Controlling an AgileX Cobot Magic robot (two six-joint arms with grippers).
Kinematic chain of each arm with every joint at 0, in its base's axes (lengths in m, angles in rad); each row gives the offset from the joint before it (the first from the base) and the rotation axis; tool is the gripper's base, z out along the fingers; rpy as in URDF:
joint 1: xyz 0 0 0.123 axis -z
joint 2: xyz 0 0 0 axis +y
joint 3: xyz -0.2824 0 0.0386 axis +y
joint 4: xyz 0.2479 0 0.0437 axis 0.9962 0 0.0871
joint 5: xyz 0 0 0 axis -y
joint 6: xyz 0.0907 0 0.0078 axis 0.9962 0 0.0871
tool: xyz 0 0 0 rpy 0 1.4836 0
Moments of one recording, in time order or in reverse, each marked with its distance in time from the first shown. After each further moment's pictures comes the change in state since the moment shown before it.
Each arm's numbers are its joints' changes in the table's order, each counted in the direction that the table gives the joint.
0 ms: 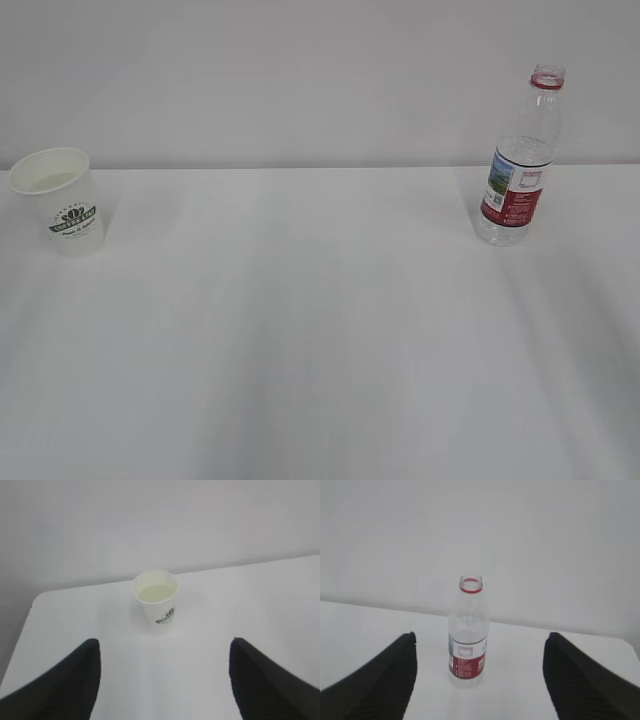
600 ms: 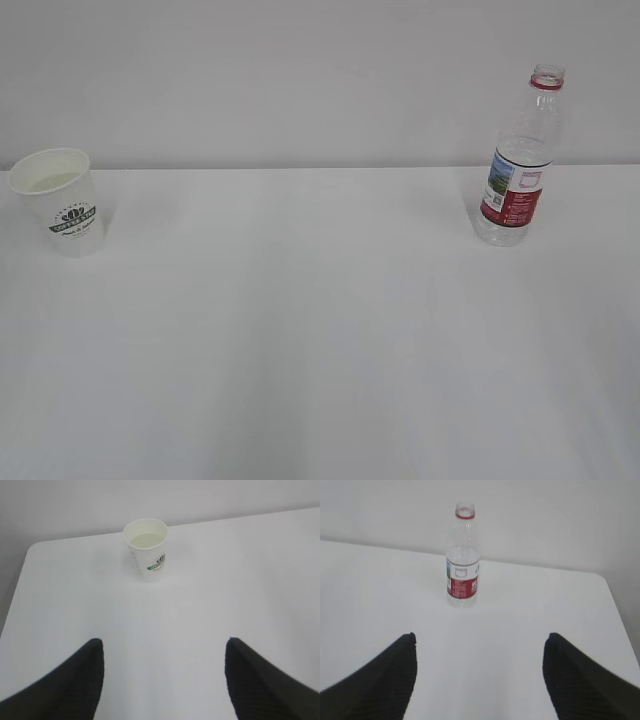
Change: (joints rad) left arm 0.000 -0.163 -0.096 -0.034 -0.419 0.000; right arm 0.000 -0.421 0.002 -0.022 -0.577 -0.003
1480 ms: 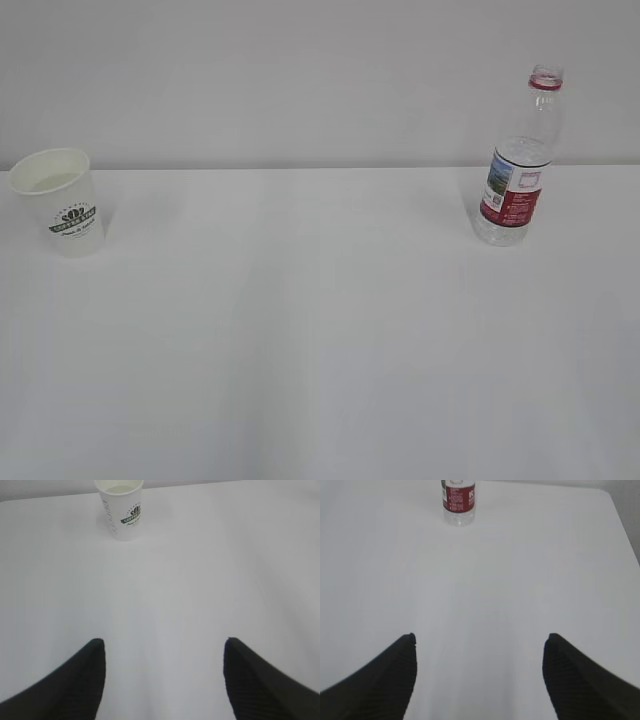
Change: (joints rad) left arm 0.000 -0.337 0.184 -0.074 -0.182 0.000; right arm 0.000 -0.360 0.135 -0.016 -0.419 0.038
